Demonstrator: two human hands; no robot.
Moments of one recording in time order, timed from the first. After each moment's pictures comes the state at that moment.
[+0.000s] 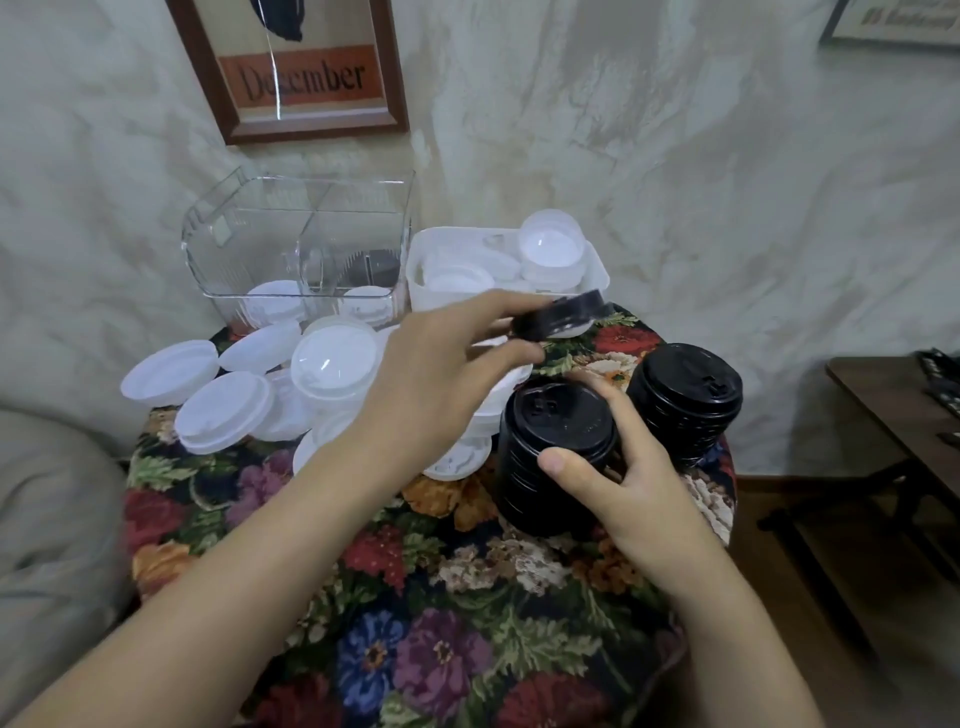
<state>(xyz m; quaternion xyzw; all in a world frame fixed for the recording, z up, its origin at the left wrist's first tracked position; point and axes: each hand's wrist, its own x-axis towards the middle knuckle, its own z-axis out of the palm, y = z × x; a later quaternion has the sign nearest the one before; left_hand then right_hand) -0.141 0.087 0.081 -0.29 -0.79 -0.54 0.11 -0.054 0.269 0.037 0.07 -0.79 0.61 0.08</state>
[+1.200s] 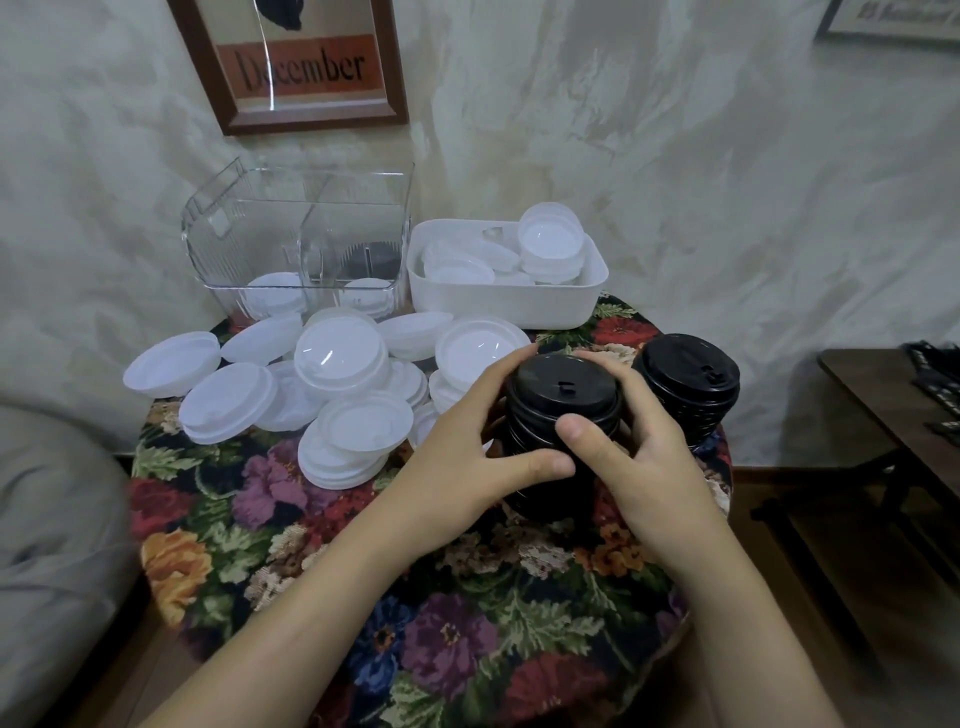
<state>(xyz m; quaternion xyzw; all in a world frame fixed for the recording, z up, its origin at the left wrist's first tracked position) -0.101 0.086 0.034 -0.27 -0.74 -0.61 -0.09 -0.057 0.270 0.038 0.08 -0.76 0.63 0.11</state>
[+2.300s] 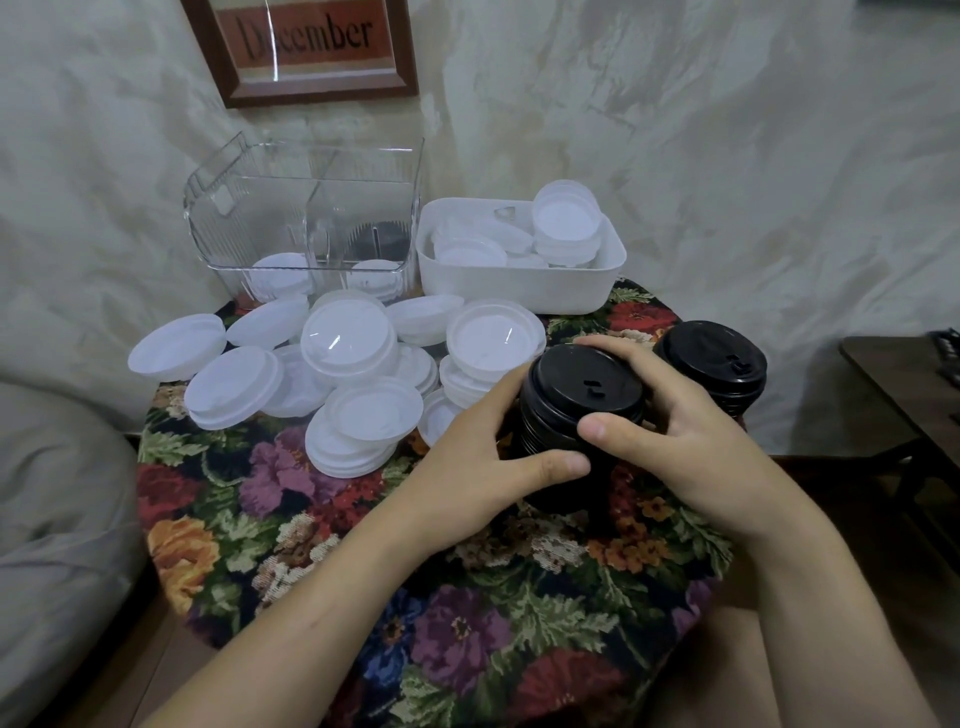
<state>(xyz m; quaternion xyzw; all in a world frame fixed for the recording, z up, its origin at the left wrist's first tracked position) -0.104 0.087 0.021 -0.26 -0.75 -0.59 -0.11 -0.070 0.293 0.061 0.13 -0.82 0.56 0.01</state>
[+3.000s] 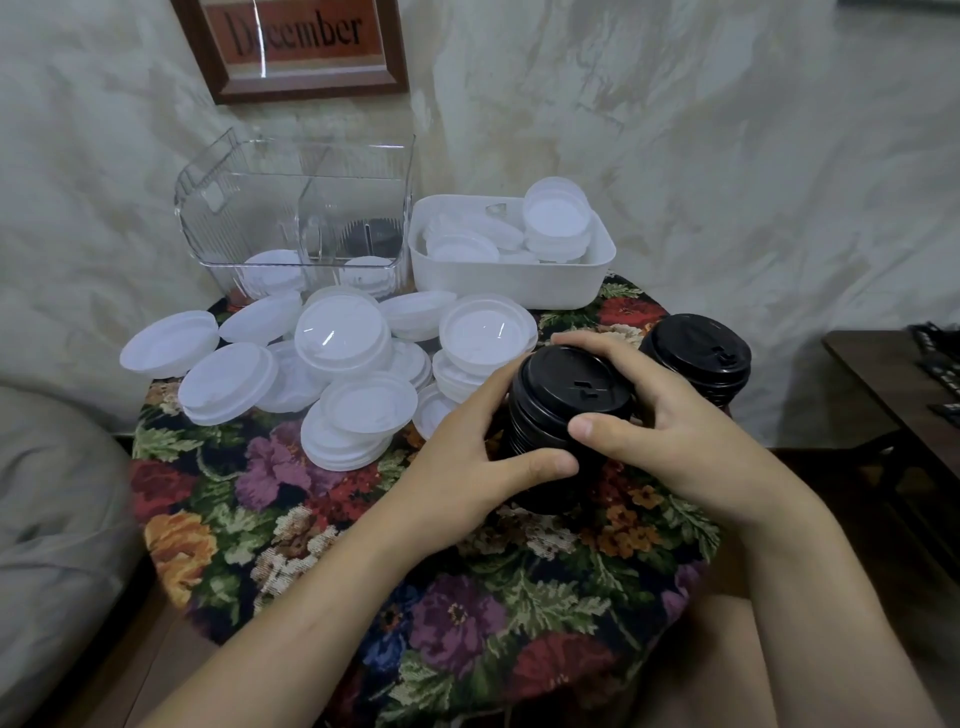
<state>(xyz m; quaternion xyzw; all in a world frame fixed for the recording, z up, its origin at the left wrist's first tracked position) -0.096 0.084 0.018 -0.27 -0.74 -0.61 -0.09 -0.066 0.292 0.067 0.16 -0.83 0.53 -0.02</state>
